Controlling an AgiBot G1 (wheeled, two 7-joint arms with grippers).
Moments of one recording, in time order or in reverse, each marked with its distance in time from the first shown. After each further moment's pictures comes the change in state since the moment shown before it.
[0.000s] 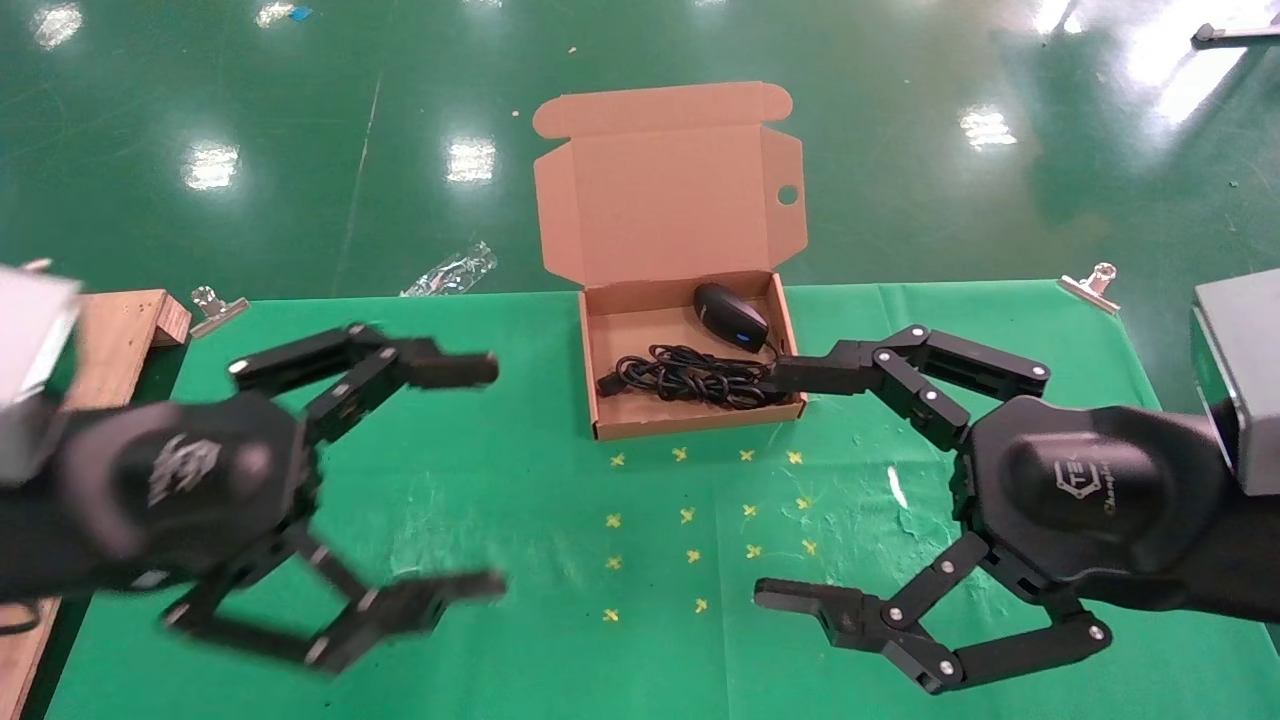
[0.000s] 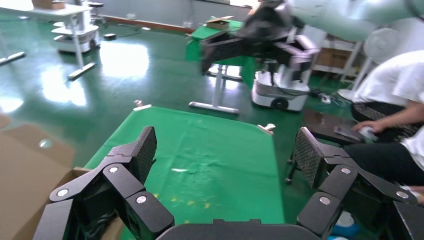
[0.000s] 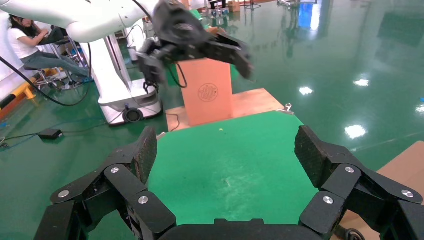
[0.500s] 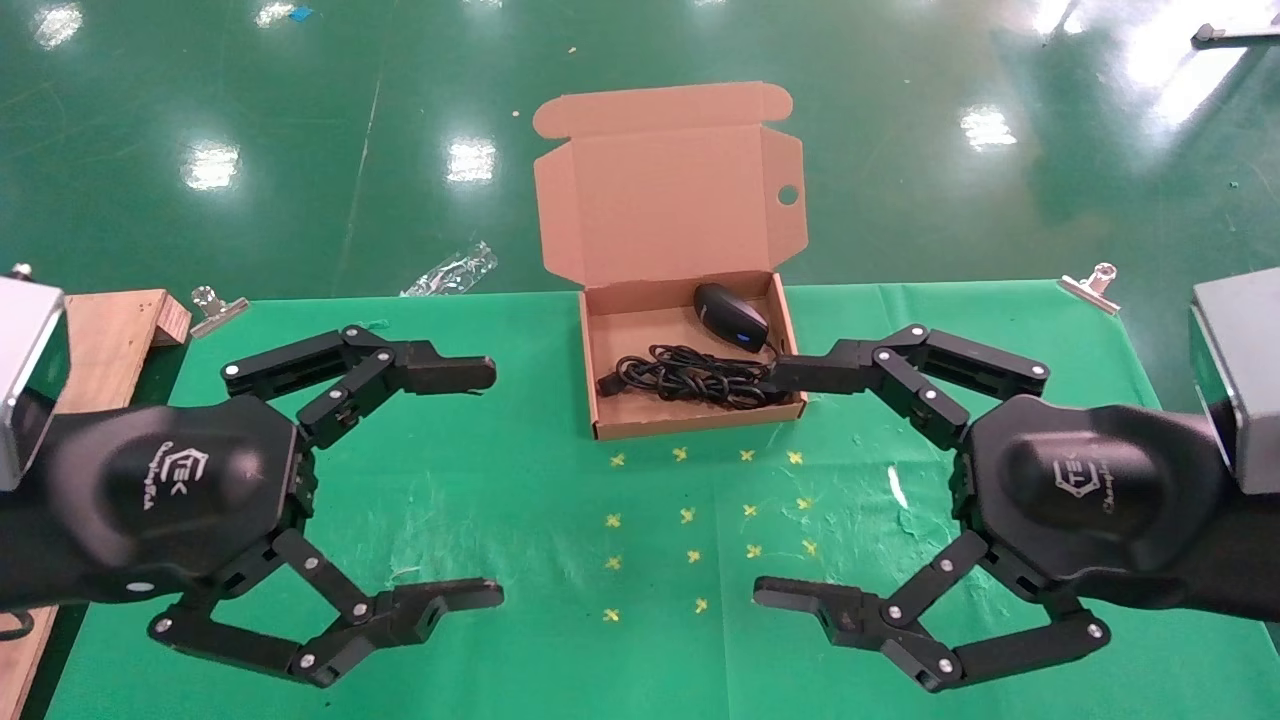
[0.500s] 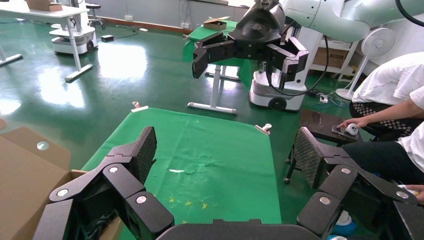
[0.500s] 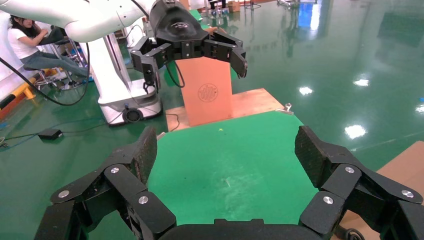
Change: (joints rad) left arm 0.020 -0.021 -0.028 -0.029 -0.016 0.020 -0.005; right arm 0.000 0.000 0.000 0.000 0.000 0.000 0.000
